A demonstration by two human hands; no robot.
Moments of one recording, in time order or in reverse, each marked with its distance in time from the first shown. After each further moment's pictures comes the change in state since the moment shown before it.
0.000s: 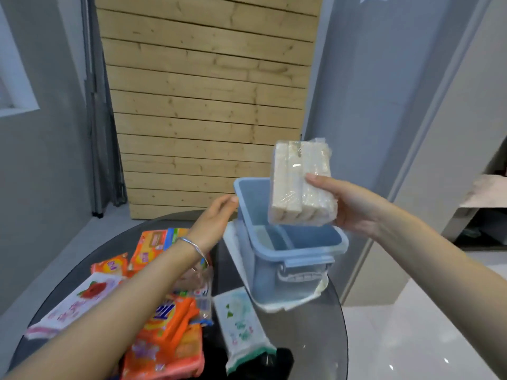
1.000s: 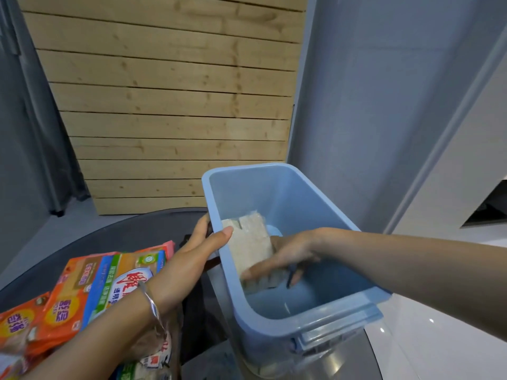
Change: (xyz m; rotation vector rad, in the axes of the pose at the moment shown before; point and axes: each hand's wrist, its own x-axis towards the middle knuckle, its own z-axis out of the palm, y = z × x) left_hand 0.065 -0.067 0.018 -0.232 -0.228 -0.208; right_hand 0.162 0.109 -0.019 -1.021 -0.262 0.469
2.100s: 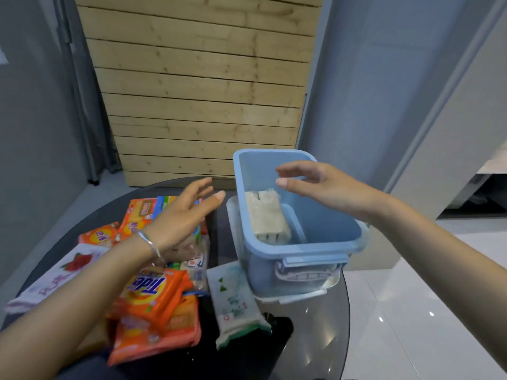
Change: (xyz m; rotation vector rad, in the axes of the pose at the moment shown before) left_hand -0.094 0.027 -0.016 0.329 0.131 0.116; right_hand -0.148 -0.014 0.016 0.169 0.517 -0.491
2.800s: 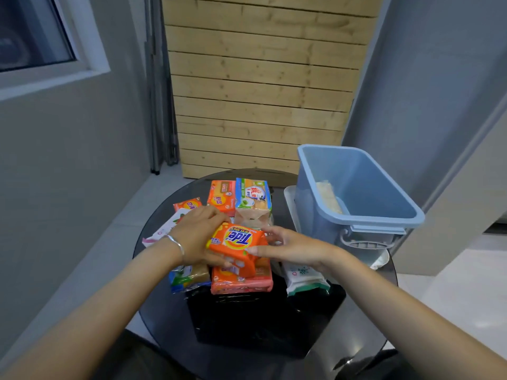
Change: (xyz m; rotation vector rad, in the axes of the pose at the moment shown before) left_hand -0.089 -0.078 -0.100 1.096 -0.199 0.140; right_hand -0.041 -0.043 0.178 0.319 -0.496 0.163
